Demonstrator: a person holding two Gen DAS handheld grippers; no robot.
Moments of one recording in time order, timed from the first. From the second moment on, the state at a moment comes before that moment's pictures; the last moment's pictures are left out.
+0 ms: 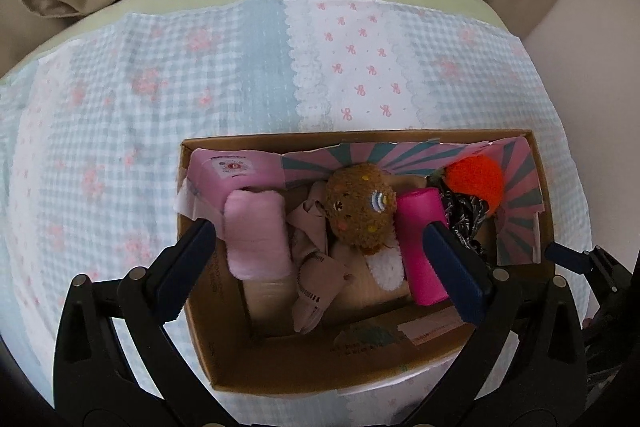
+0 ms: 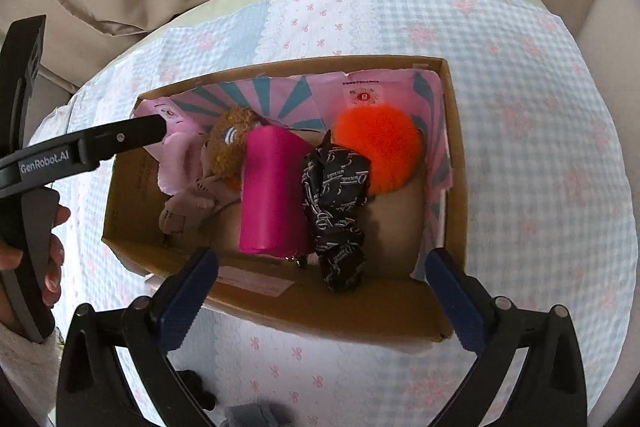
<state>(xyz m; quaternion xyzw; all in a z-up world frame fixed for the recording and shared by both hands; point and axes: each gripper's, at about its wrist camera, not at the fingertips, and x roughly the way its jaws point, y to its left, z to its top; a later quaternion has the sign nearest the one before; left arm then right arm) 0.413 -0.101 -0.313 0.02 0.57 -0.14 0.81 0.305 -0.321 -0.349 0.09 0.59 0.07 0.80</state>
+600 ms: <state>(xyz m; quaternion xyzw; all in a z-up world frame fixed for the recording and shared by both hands) 0.341 -0.083 -0.204 0.03 0.51 -0.14 0.85 0.259 -0.319 -0.256 0.07 0.53 0.05 0.84</state>
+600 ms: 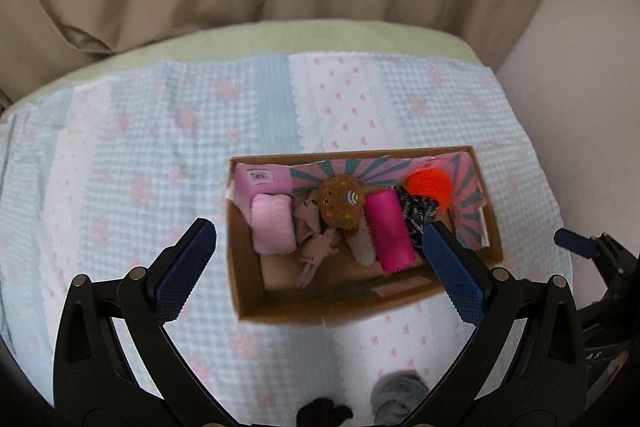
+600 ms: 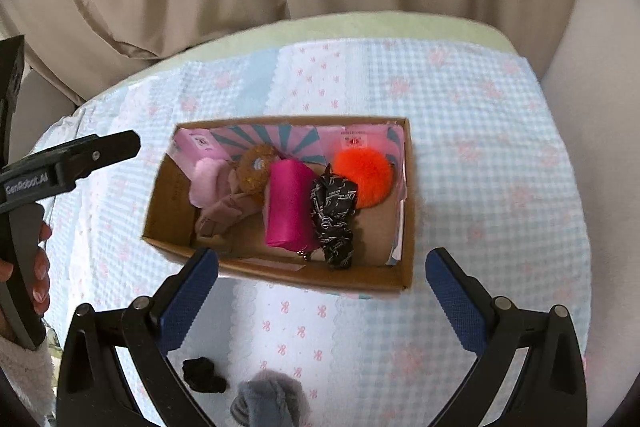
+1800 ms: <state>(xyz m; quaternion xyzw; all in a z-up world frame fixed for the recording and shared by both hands) 0.089 0.039 -0.194 0.02 0.48 -0.21 0.85 0.042 -0.253 -0.194 0.13 0.47 0.00 0.87</state>
